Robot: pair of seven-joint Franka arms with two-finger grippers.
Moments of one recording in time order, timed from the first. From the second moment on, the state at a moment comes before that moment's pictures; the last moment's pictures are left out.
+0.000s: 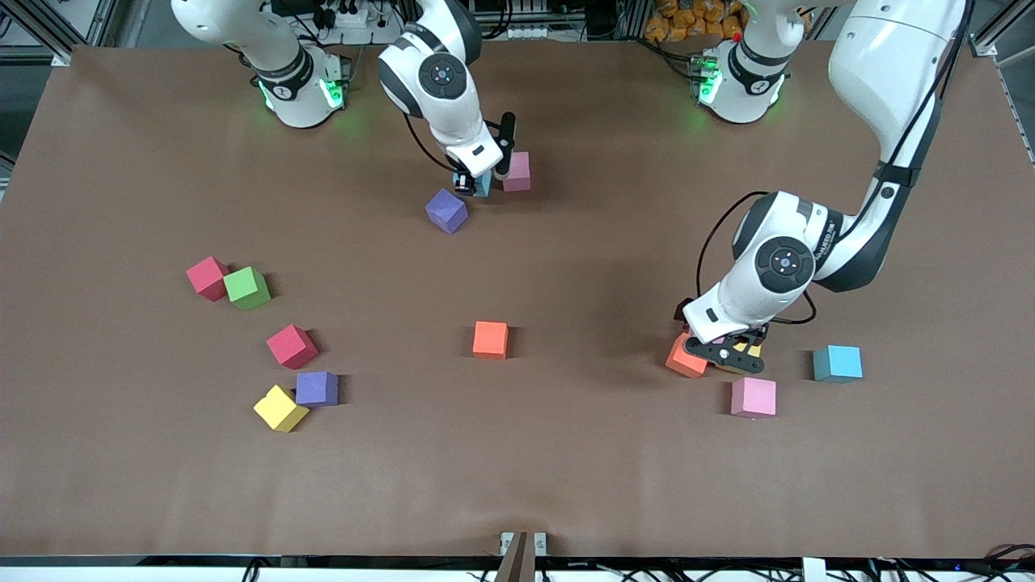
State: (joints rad) left arm 0.01 0.50 -0.35 -1.84 0.28 2.27 -0.13; right arm 1.22 0.18 -0.27 -2.32 0.23 2.42 -0.70
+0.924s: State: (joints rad) left arm 0.10 0.51 -0.34 -1.83 0.29 2.32 -0.05; right arm 1.37 0.20 -0.31 -2.41 0.22 2.54 -0.75
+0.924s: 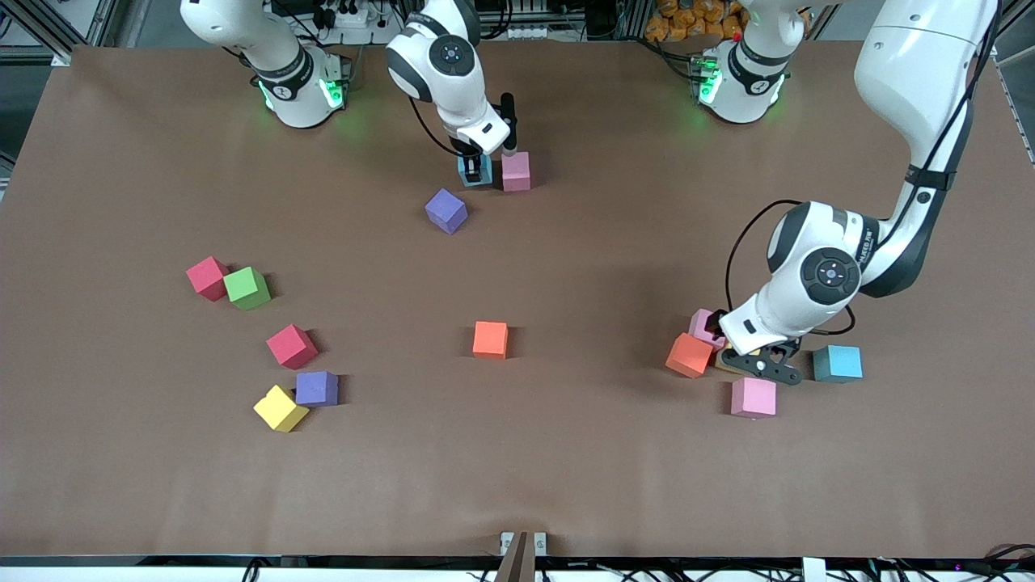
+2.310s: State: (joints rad) left arm 0.13 0.61 -0.33 -1.77 0.29 2.36 -0.02; right arm 1.41 0.34 -0.32 -2.33 0.22 2.60 -0.65
